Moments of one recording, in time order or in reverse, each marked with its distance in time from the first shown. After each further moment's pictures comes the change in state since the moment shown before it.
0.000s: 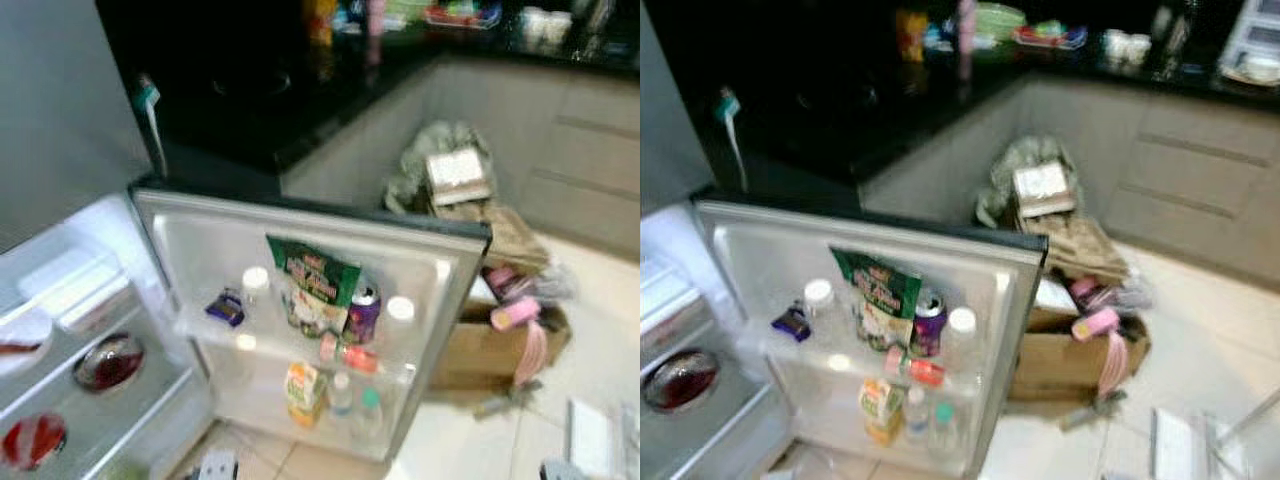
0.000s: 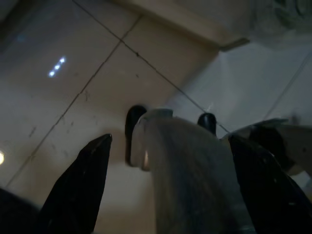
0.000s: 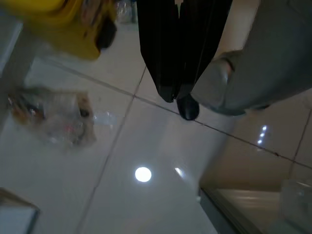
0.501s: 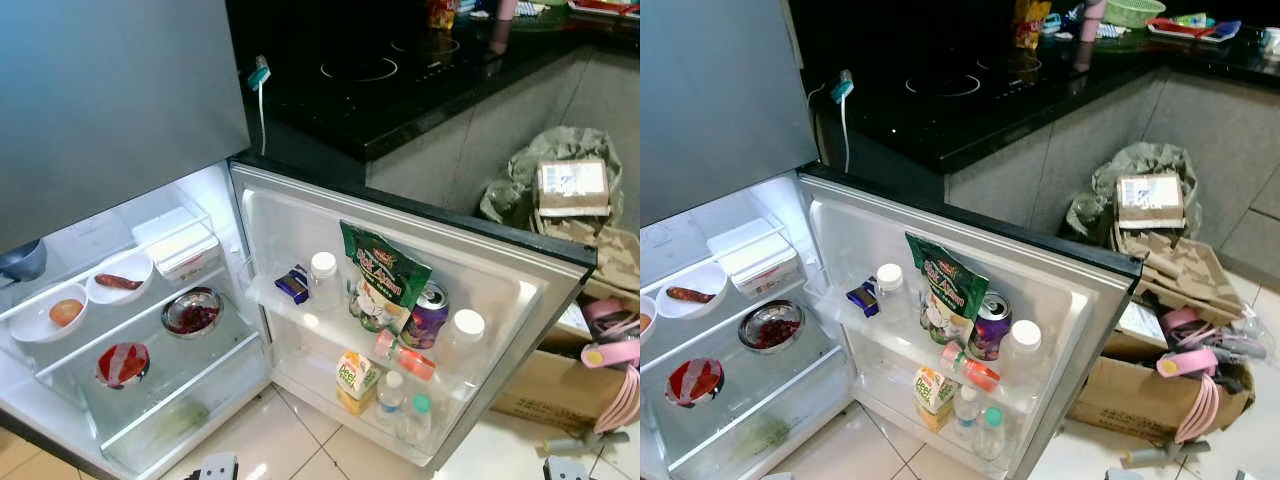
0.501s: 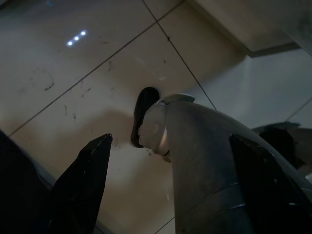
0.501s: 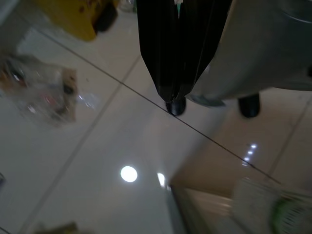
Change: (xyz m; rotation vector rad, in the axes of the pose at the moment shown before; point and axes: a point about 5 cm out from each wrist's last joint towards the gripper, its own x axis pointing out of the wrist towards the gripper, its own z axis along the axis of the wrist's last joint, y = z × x) left arm -0.001 0.000 -0.003 -0.010 0.005 -0.017; right arm 0.000 0.002 -0.003 0.030 0.001 -0.026
